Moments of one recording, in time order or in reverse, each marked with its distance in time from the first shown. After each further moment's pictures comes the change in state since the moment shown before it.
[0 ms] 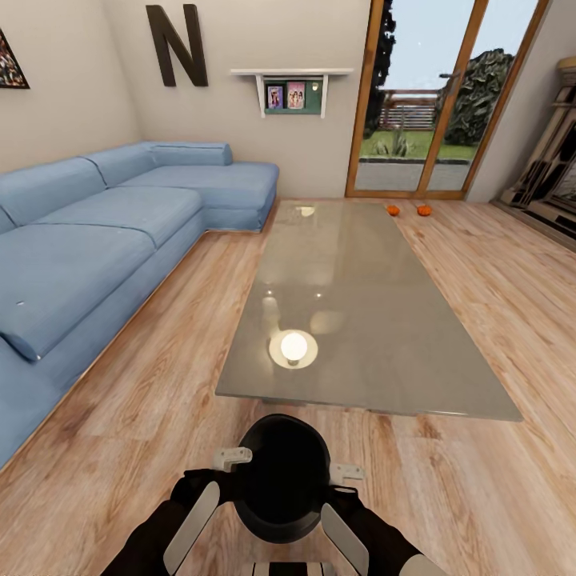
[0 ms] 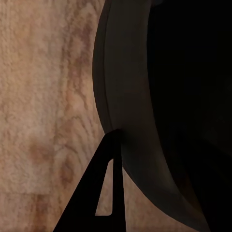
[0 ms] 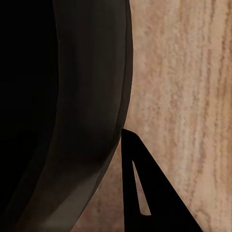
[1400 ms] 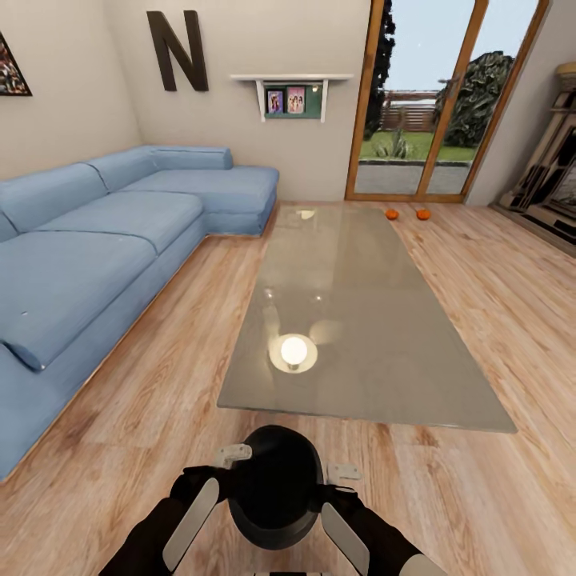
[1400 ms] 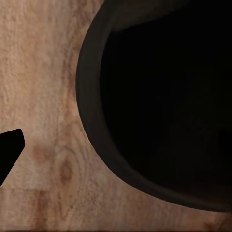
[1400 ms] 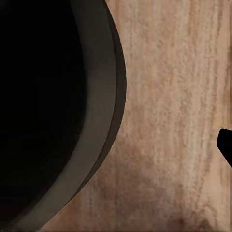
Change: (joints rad) left arm -0.005 -0.001 0.009 -0.009 0.018 0.004 0.004; right arm 0.000 -0.001 -0.003 0.000 -0.020 -0.006 0.050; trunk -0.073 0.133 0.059
